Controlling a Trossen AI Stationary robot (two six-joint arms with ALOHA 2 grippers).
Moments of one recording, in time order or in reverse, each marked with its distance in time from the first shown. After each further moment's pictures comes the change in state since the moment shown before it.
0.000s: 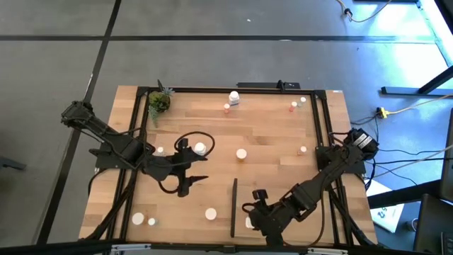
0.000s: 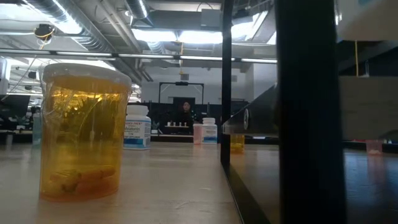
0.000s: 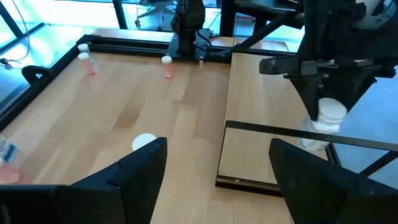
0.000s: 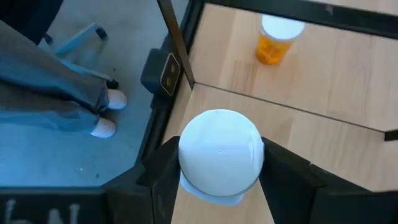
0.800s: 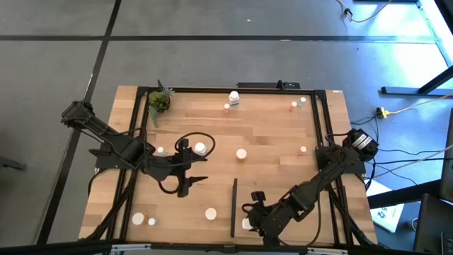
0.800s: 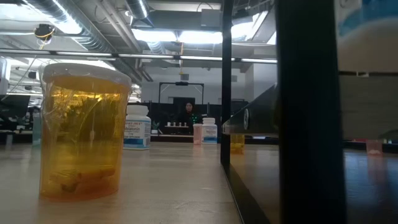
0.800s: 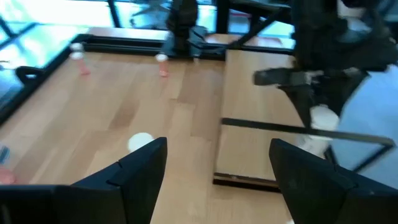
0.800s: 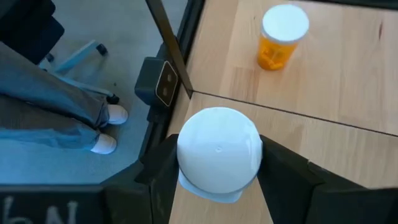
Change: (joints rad) left arm 0.000 0.000 0.000 -0.002 0.040 0.016; right arm 0.006 0.008 -0.105 0.168 0.029 0.031
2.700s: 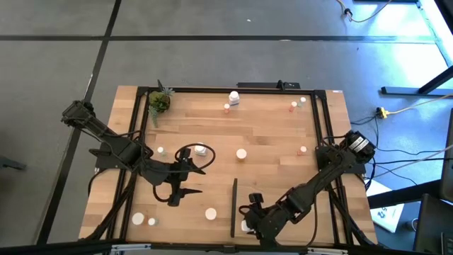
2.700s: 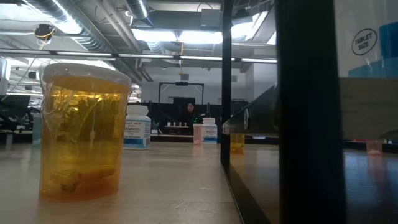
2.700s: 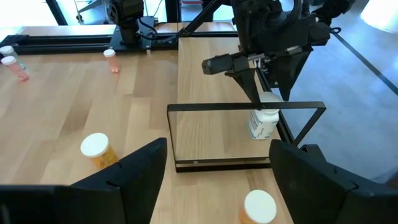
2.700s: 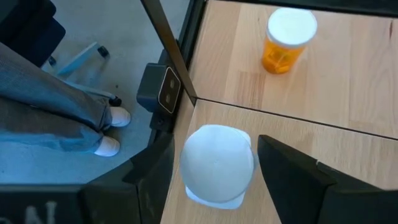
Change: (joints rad) left arm -0.046 0.000 0.000 0.000 0.136 0.062; right arm 0.000 0.042 0.040 -0.004 -0.009 0.020
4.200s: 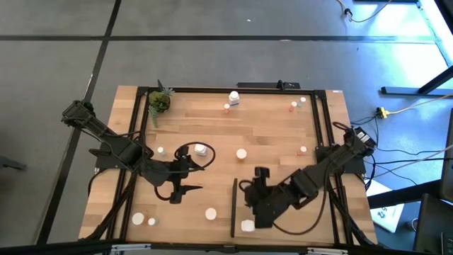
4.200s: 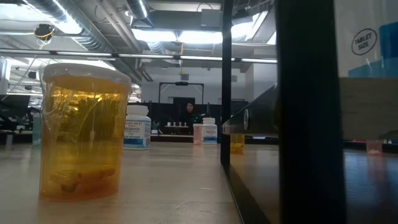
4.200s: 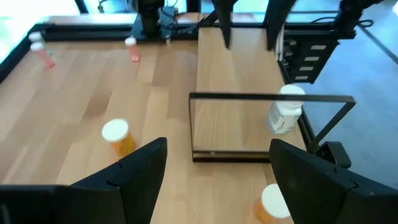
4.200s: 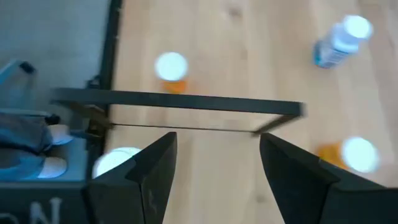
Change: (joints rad) left arm 0.001 0.000 0.000 -0.064 -0.072 -0.051; right arm -0.109 -0.040 0.380 -0.587 0.192 0.050
